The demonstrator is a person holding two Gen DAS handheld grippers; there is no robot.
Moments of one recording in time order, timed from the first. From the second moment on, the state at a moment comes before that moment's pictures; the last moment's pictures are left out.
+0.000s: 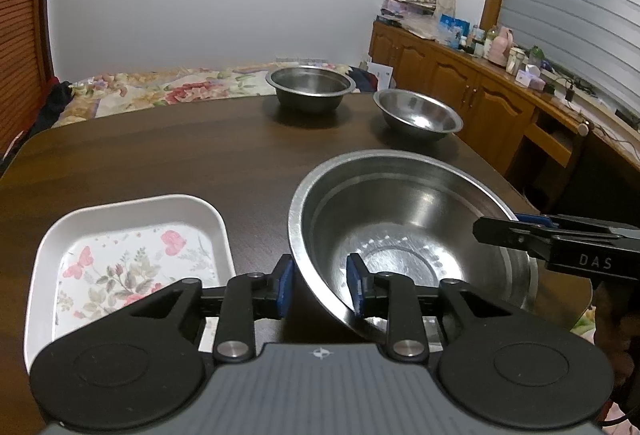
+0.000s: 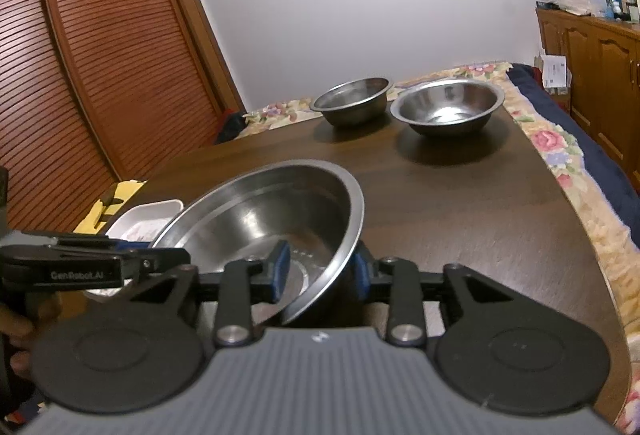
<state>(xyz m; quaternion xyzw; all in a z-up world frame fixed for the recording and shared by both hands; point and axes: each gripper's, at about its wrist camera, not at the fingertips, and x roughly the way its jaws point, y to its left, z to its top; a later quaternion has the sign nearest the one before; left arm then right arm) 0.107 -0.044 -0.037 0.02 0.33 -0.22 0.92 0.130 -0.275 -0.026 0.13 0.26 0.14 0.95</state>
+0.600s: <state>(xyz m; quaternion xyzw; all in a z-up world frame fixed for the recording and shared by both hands) 0.137 -0.050 0.010 0.03 0.27 -0.23 0.93 0.134 -0.294 0.008 0.11 0.21 0.11 0.97</state>
